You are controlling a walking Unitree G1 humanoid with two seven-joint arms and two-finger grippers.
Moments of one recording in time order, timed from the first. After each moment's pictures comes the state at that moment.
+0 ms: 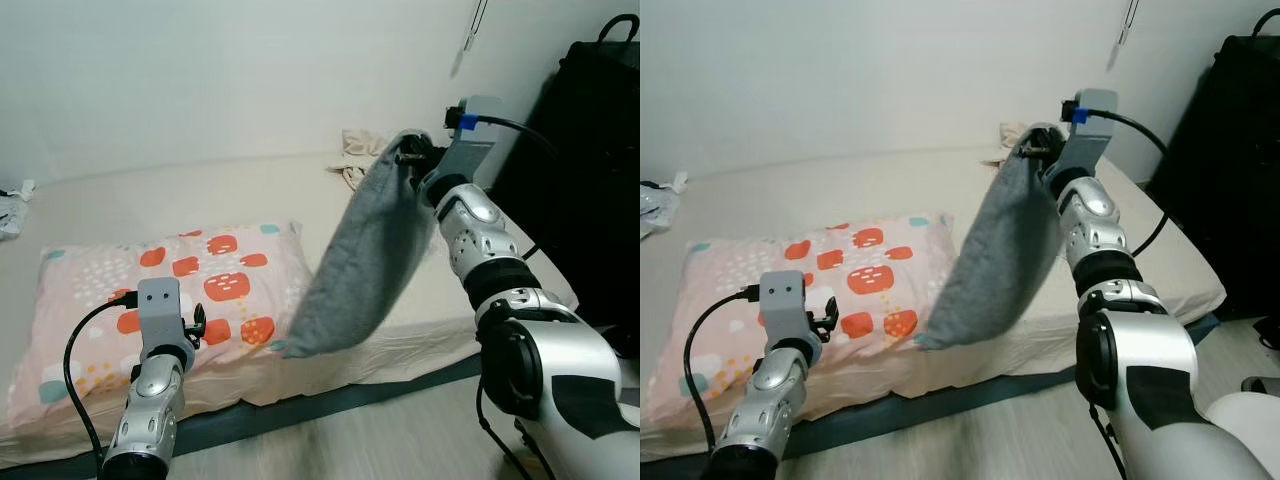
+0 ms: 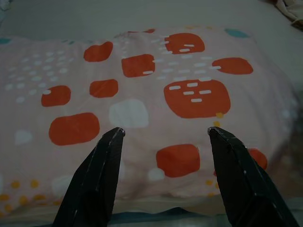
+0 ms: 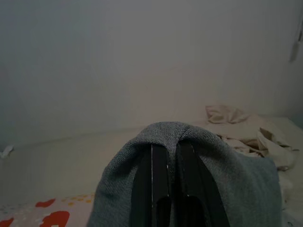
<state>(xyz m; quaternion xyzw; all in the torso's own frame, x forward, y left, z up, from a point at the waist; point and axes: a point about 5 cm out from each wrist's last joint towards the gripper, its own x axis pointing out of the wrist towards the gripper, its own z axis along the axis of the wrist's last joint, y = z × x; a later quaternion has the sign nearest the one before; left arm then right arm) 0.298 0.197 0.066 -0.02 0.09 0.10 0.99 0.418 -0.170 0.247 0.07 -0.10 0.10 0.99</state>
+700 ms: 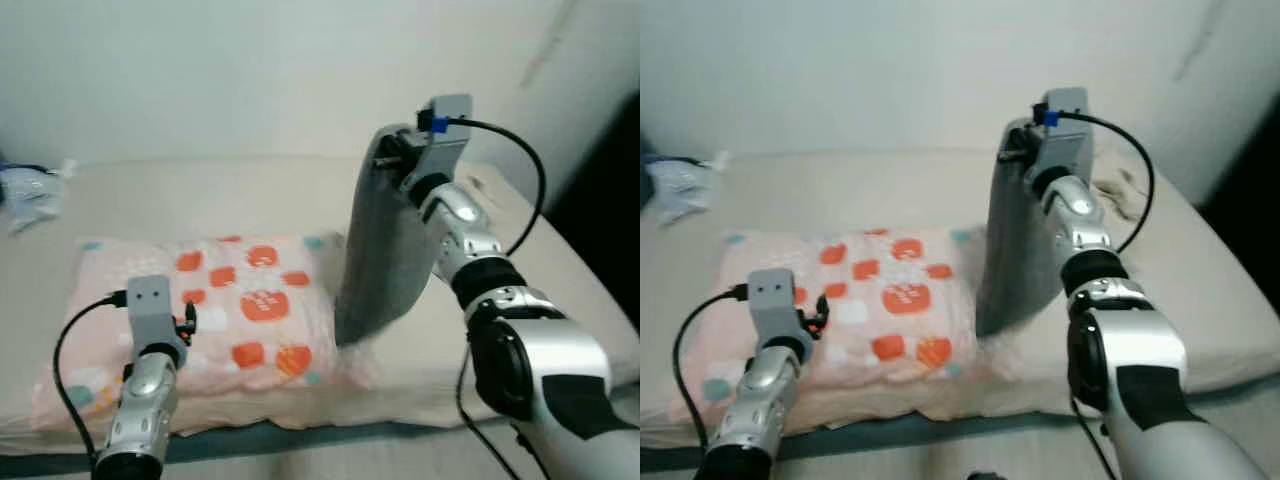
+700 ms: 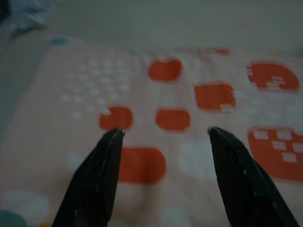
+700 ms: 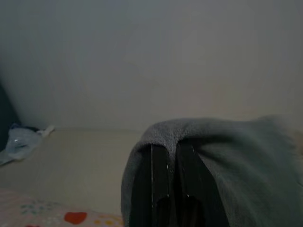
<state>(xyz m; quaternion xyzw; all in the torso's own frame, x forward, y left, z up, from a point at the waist) 0.301 0.197 0.072 -0.02 0.07 0.10 0.99 0.418 -0.160 0.249 0.03 -0.11 0.13 0.98</state>
